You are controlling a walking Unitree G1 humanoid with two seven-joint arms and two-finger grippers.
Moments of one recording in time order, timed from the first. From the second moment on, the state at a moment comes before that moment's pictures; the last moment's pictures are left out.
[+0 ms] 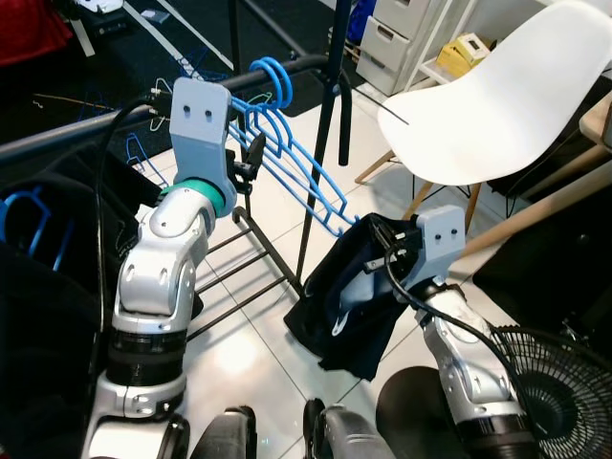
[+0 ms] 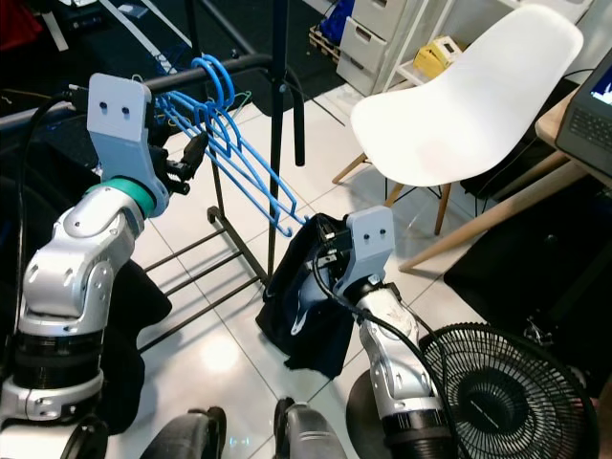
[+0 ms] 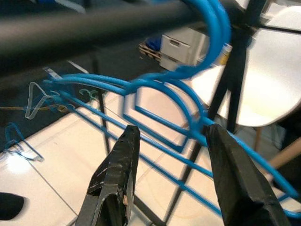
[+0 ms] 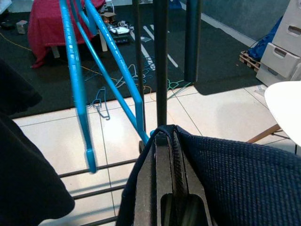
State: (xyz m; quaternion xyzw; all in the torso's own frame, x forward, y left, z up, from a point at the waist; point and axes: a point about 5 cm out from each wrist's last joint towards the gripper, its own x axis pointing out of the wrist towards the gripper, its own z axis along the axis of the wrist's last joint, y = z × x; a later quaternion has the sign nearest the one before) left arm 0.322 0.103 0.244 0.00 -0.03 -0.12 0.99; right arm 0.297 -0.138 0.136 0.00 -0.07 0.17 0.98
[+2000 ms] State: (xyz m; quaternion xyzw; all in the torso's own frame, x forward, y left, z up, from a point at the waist) left arm 0.343 0.077 0.285 -0.07 -0.07 -0.04 0.99; right arm 0.296 -0.134 0.134 0.01 -0.07 0.17 0.98
